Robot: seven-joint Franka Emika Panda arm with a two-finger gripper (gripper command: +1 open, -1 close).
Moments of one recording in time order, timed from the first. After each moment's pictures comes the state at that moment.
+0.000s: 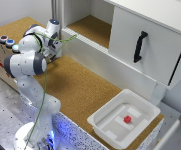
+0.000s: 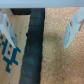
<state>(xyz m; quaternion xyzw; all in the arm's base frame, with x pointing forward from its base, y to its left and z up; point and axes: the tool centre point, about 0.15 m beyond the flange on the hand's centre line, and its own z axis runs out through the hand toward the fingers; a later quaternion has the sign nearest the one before) 0.327 0.337 0.337 -0.99 -0.04 -0.01 0.13</state>
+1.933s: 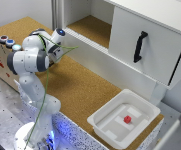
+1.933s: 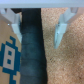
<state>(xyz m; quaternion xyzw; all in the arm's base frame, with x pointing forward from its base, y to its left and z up) 0.350 0.346 0.302 -0.97 0.02 0.02 0.25</state>
